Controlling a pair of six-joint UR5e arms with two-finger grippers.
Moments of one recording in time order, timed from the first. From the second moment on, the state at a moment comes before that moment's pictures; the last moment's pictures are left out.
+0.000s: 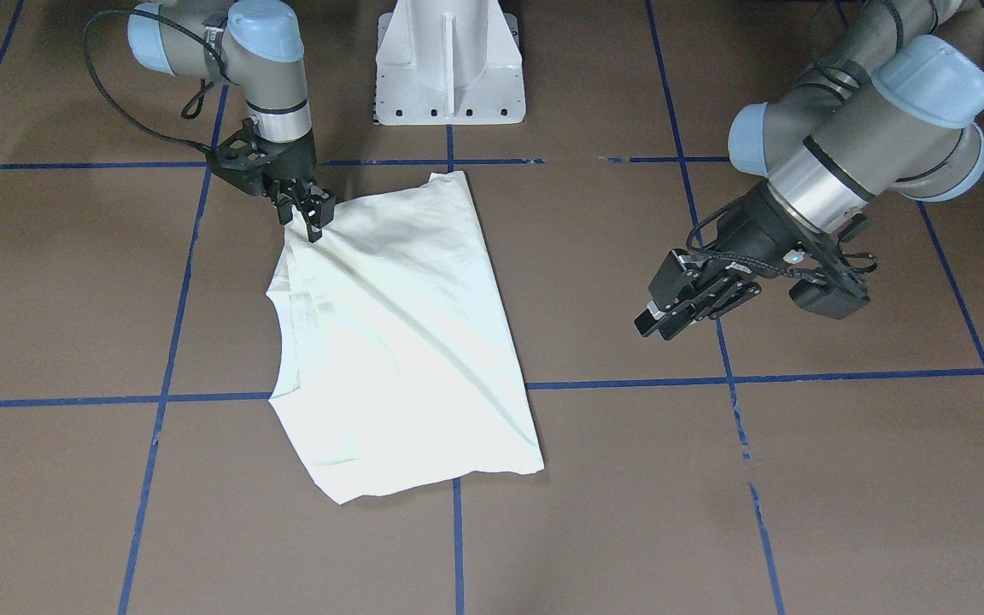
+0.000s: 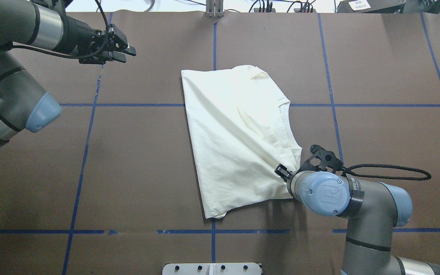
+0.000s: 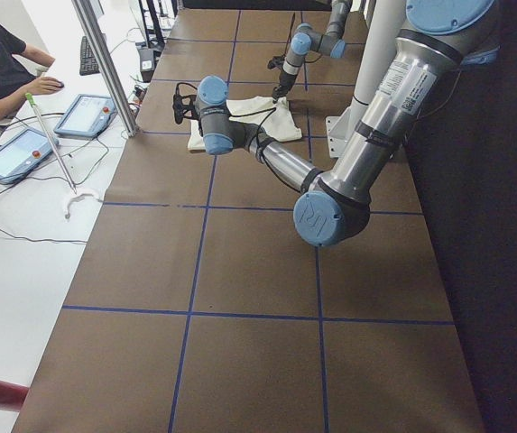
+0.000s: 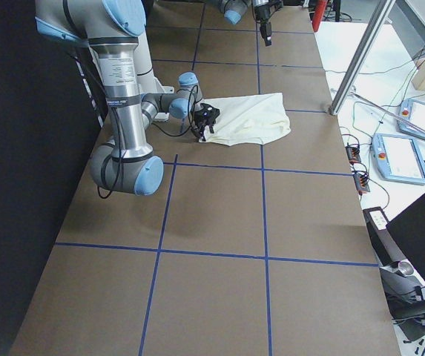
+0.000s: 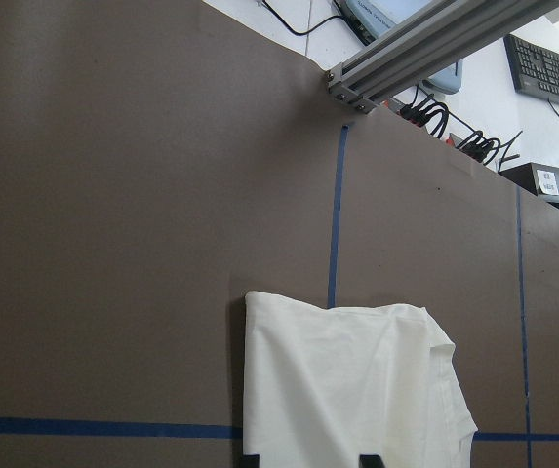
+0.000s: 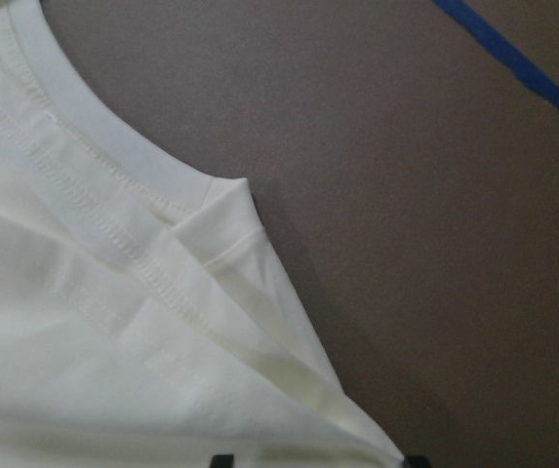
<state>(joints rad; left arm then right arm) -0.96 -2.07 -1.58 -2.42 -2.19 -1.49 0.30 -1.32 1.94 -1.46 1.49 2.02</state>
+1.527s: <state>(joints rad) -0.66 -1.99 -1.75 -2.39 -2.02 -1.78 0.26 -1.30 2.08 -1.57 1.50 2.02</state>
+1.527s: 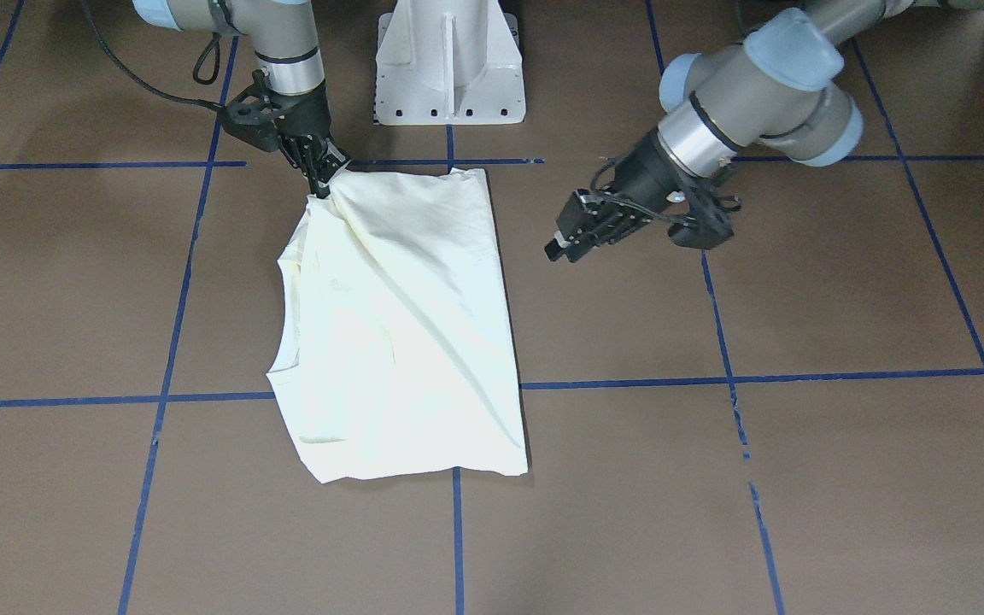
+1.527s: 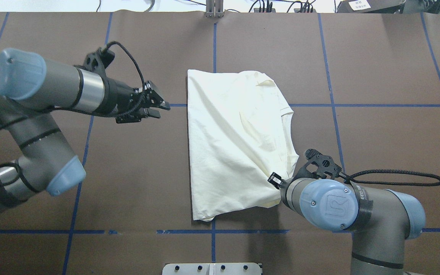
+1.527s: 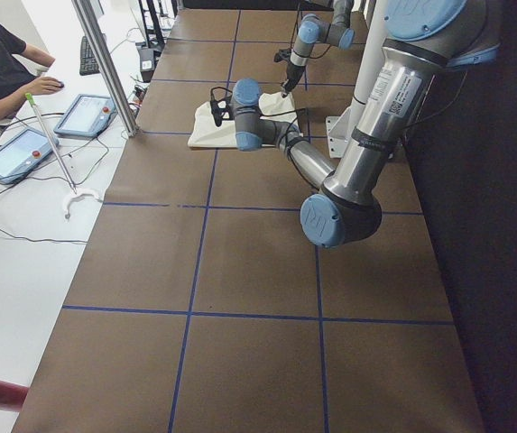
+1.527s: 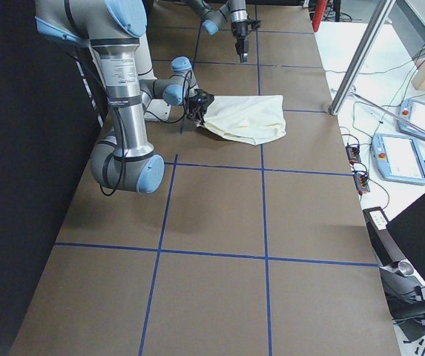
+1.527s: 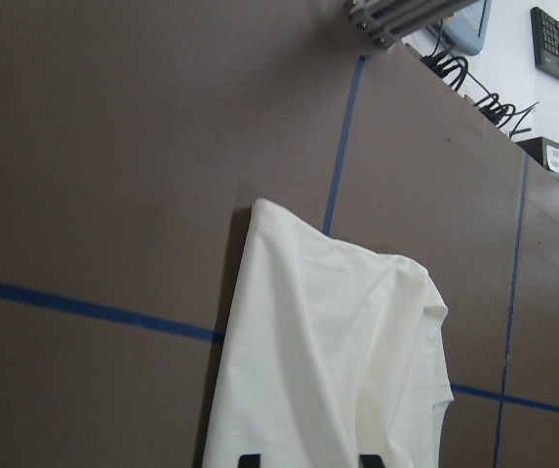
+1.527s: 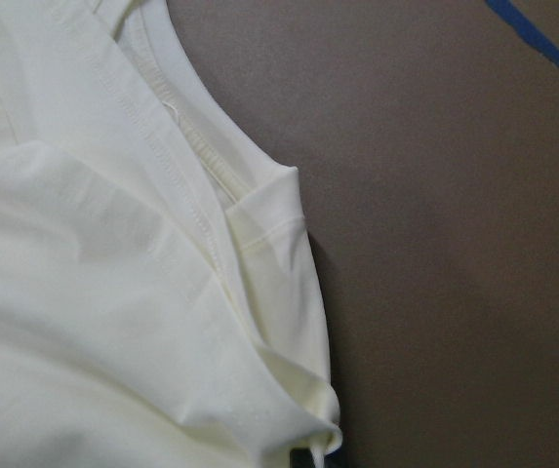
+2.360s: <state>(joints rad) -0.31 -1.97 -1.79 -2.21 -1.79 -1.87 0.25 -1.30 2.08 -1.57 1.50 2.02</state>
